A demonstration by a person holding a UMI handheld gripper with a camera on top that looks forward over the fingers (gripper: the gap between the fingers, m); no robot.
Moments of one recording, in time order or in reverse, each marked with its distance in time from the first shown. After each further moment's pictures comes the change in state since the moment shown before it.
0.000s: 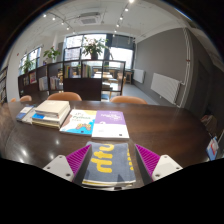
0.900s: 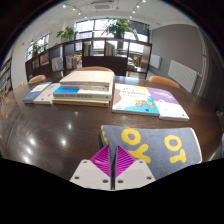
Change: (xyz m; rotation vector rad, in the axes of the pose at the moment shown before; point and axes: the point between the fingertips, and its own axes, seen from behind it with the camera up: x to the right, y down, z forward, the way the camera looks) arm -0.268 0.093 0.080 -0.181 -0.111 -0.038
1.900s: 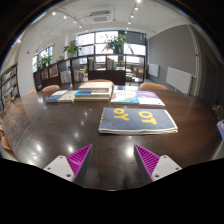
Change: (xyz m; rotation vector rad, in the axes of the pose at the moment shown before) arm 0.021 0.104 -0.218 0.145 -0.054 0.040
